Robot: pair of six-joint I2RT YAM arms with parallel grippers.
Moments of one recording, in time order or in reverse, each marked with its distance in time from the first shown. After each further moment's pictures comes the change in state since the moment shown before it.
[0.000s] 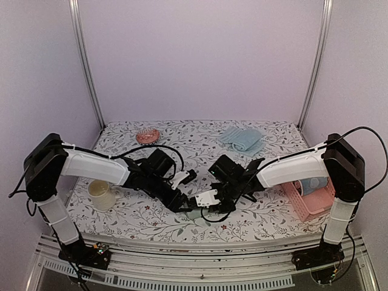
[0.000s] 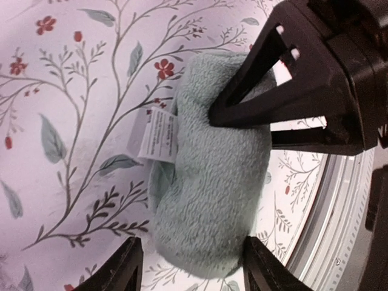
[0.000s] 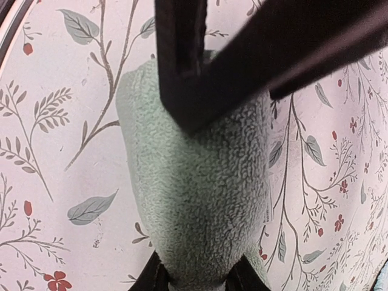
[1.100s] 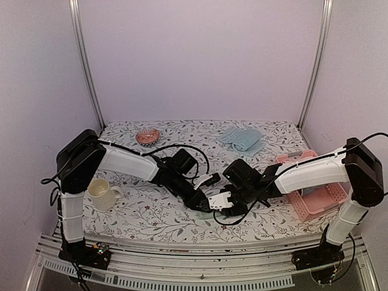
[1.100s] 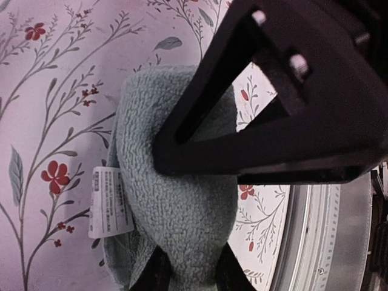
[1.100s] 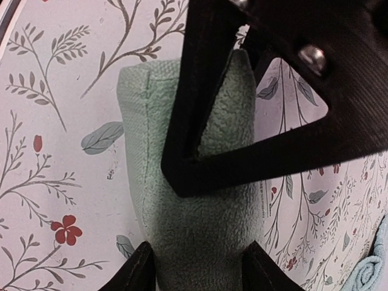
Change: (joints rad) left arm -0.035 0.283 0.268 -0.008 0.238 0.101; right arm -0.008 -0.180 -0.198 0.084 0.095 0.028
